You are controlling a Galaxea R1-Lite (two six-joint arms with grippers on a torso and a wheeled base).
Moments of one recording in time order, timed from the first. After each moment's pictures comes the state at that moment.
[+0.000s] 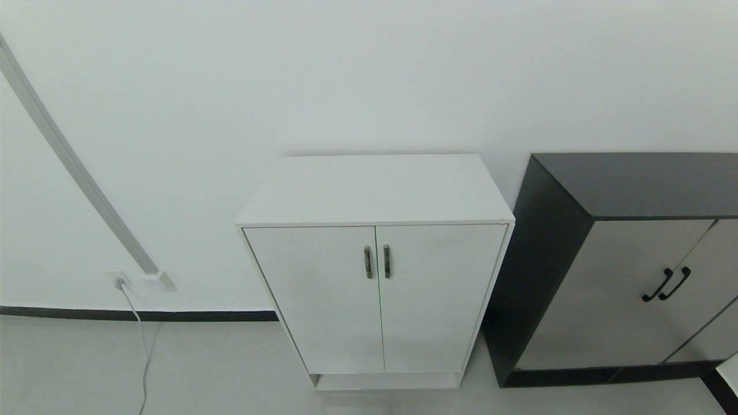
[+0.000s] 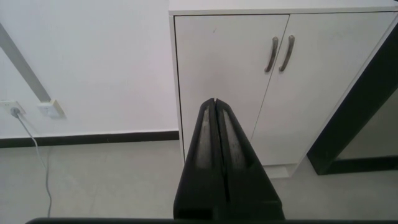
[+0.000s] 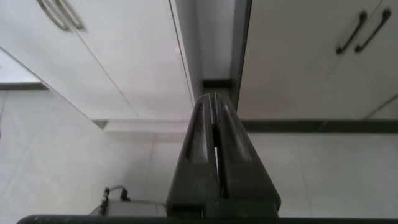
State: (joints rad) left arm 0.00 0.00 0.00 0.00 -0.02 0.00; right arm 0.14 0.43 -0.01 -0.16 -0.06 0.07
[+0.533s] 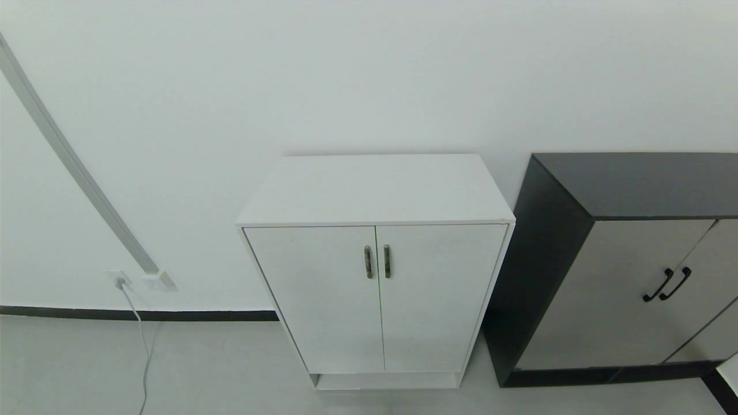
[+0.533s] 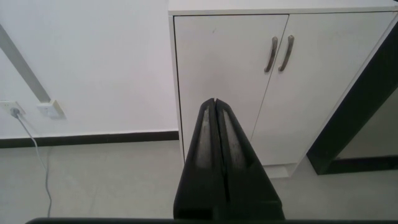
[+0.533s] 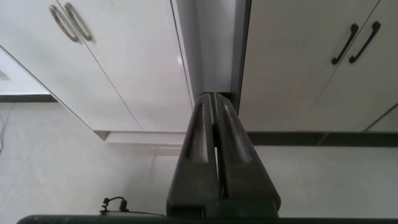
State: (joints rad) left arm 0.00 0.00 0.00 0.00 -0.02 0.00; right arm 0.15 0.19 -0.03 0.00 -0.07 0.07
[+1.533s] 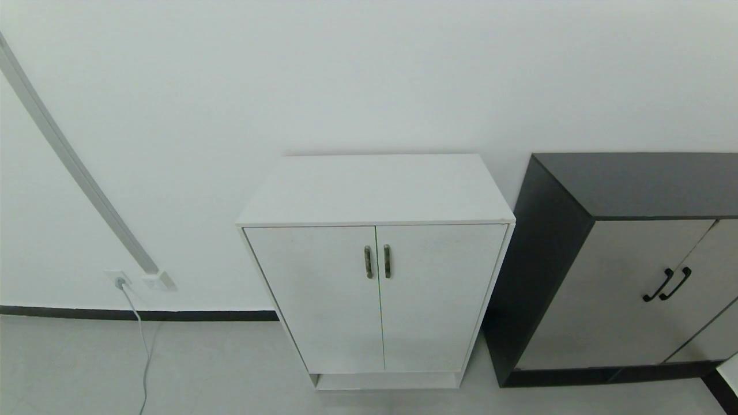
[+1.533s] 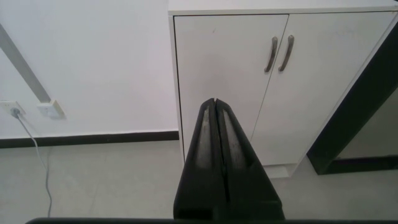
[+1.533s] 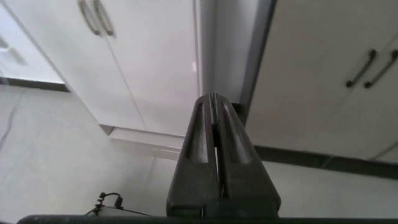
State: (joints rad) left arm 0.00 0.00 0.00 0.00 -0.02 0.00; right arm 0.19 0.13 0.00 0.01 -0.03 -0.01
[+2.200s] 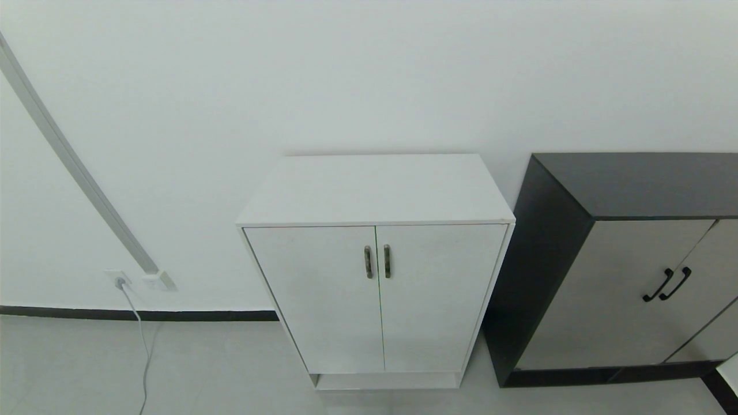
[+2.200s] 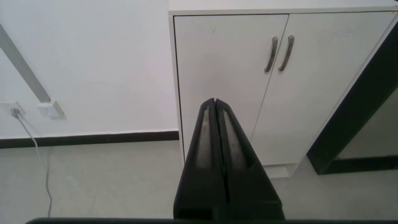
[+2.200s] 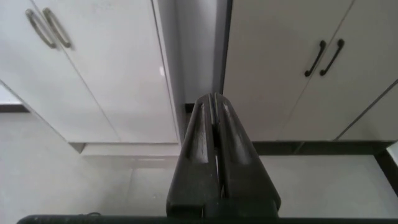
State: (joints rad) left arm 0.00 0.00 0.00 0.00 -0.02 0.00; right arm 0.03 0.11 0.00 0.00 -0.03 -0.01
